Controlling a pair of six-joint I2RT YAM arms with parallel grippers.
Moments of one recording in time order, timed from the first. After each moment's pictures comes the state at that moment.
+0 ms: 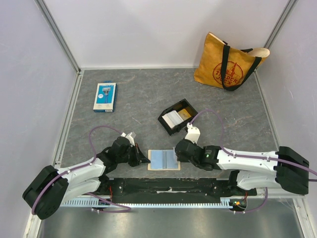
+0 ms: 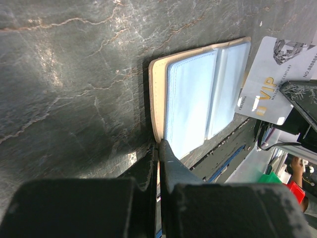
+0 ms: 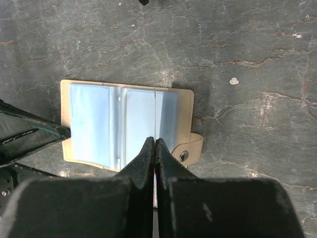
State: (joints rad) left arm -0.67 0.99 0.14 0.12 0.32 -0.97; right arm 1.19 1.22 0.62 -0.33 0.48 1.08
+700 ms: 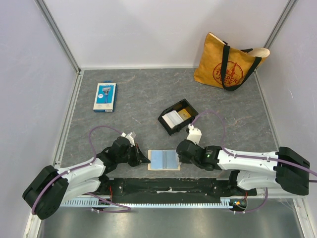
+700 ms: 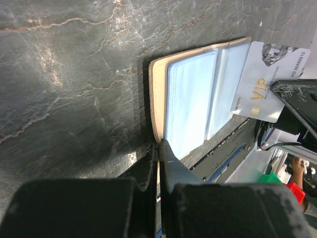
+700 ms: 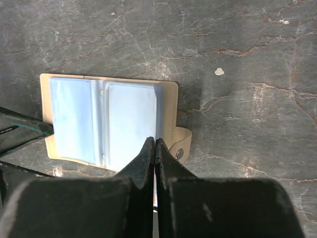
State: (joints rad) left arm -0.67 0.99 0.14 0.12 0.32 -0.97; right arm 1.17 1.19 0.59 -0.35 0.44 1.09
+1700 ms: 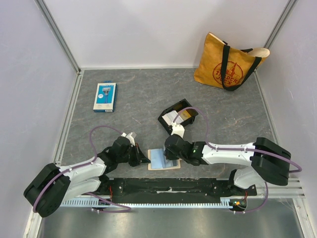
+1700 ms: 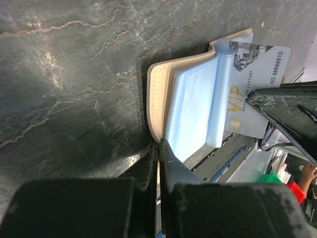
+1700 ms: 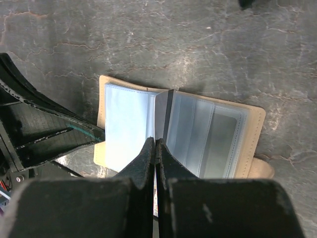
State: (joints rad) left arm -0.67 1.02 0.14 0.14 0.32 -0.97; right arm 1.16 1.43 0.70 -0.12 0.29 0.95
